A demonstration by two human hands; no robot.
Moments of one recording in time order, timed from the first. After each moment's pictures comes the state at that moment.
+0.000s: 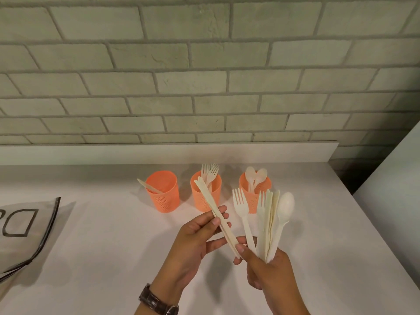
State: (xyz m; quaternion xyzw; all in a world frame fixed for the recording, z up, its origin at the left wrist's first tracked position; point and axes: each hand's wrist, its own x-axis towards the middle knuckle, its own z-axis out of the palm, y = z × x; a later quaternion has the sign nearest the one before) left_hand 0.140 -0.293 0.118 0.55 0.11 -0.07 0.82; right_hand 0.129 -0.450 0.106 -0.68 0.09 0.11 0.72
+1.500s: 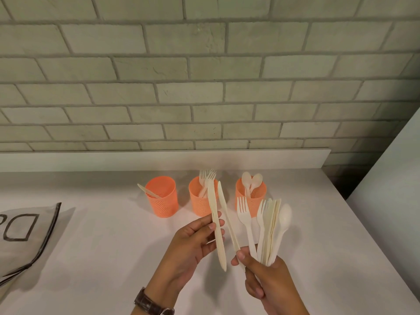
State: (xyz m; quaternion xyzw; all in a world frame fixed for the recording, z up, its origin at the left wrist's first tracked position) left_hand 0.133 -0.291 0.121 0.54 0.14 -0.08 0.83; right_hand 0.117 -0.460 0.110 -0.61 0.08 0.19 0.76
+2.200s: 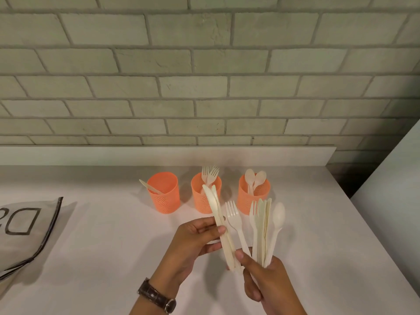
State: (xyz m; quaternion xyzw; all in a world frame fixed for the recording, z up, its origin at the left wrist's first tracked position) left_hand 0.138 -0.287 0.119 0.59 0.14 -0.09 0.79; right_hand 0.121 -0.453 0.097 -0.63 0.08 0.20 0.75
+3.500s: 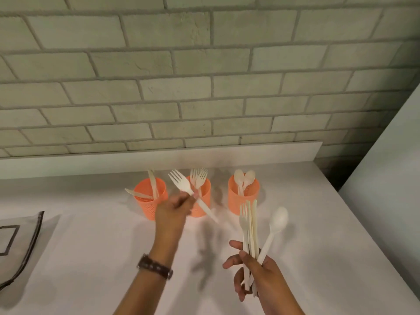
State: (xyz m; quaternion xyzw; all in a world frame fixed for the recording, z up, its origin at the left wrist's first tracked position) left_hand 0.197 -0.277 0.113 0.71 0.17 0.13 0.67; right_hand 0.129 -0.464 0.080 -0.61 0.06 0.21 0.76
